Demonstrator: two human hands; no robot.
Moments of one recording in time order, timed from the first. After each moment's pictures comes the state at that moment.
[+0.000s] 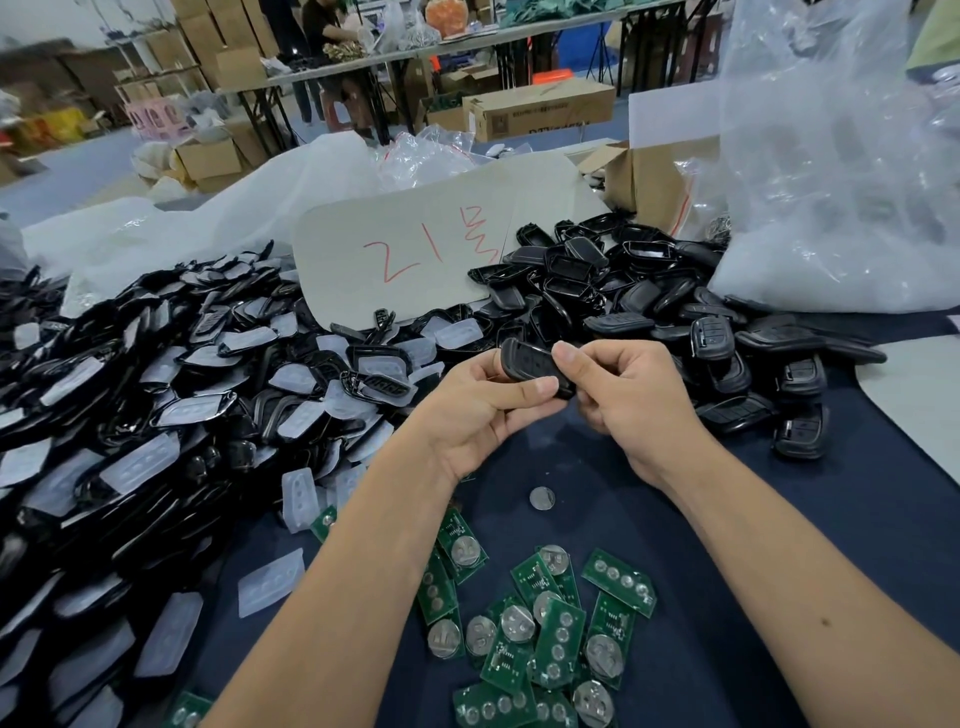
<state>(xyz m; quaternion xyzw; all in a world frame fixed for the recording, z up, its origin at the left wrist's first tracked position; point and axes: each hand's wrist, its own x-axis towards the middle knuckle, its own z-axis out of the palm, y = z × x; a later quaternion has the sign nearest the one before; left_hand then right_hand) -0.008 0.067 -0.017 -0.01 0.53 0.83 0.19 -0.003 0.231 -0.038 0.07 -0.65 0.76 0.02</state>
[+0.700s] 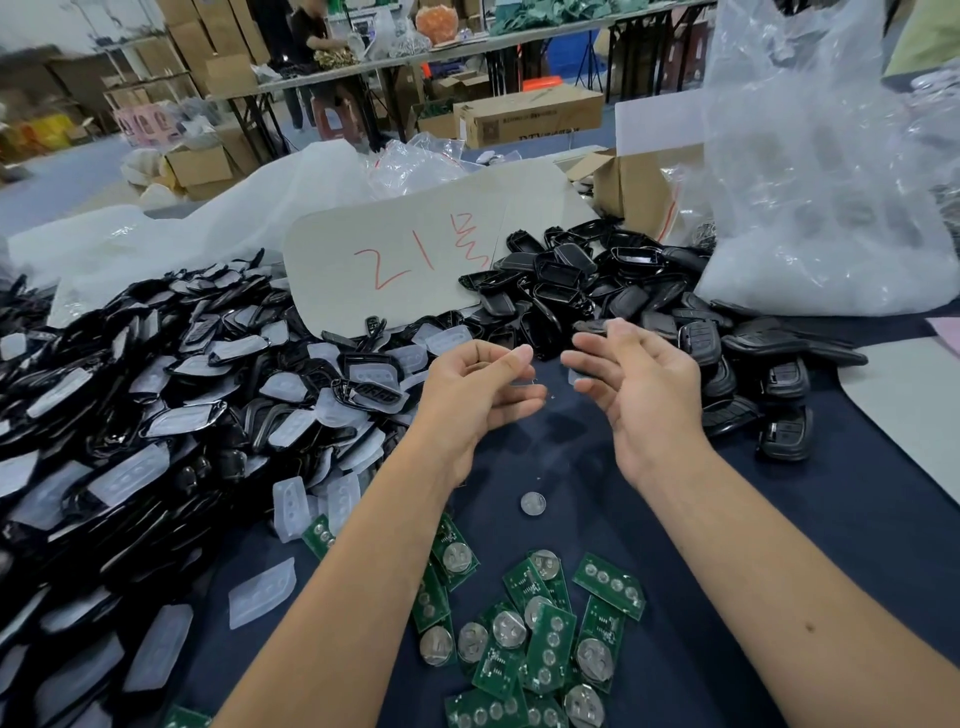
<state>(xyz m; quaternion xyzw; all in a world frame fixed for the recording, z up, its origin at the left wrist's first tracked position) -0.009 0.073 -0.017 -0.05 0.63 0.77 0.06 -0.004 0.229 -0.029 -0.11 -0.47 0.87 0.10</state>
